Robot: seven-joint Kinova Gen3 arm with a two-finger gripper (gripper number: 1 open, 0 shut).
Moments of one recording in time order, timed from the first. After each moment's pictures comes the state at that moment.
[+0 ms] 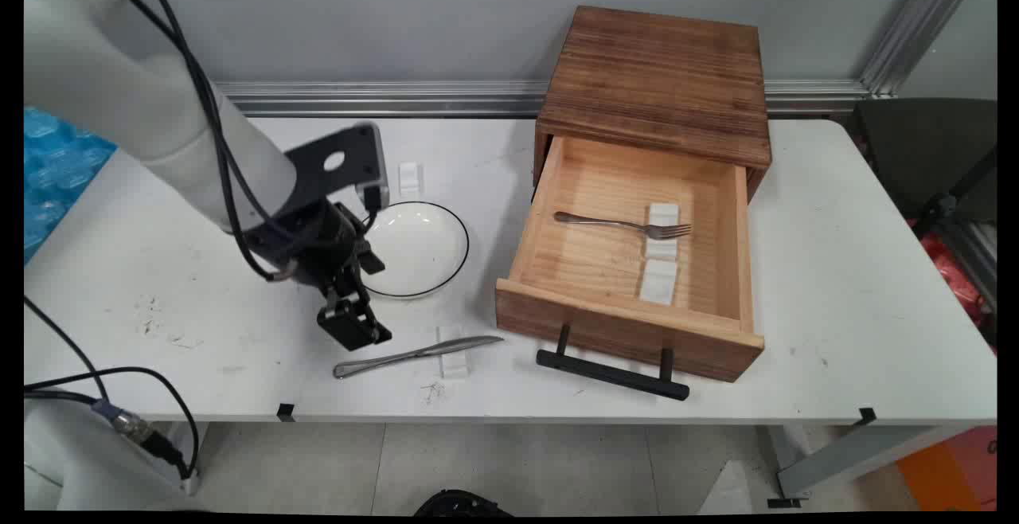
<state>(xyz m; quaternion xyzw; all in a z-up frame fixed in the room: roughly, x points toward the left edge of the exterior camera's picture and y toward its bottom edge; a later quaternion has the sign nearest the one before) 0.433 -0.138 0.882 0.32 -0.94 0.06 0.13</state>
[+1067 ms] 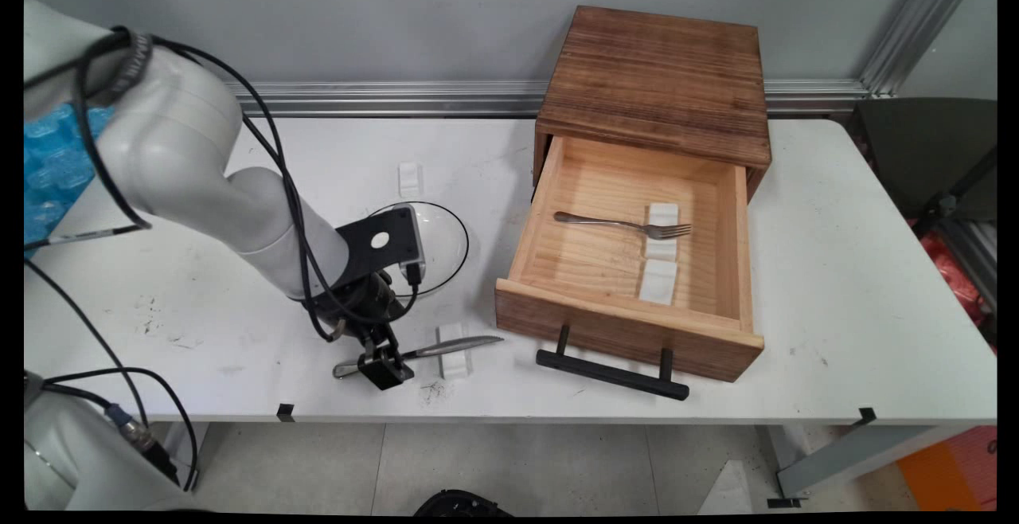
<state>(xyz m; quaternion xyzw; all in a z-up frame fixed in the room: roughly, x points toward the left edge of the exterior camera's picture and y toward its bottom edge) 0.420 -0.151 0.782 0.32 -0.94 0.06 0.11</state>
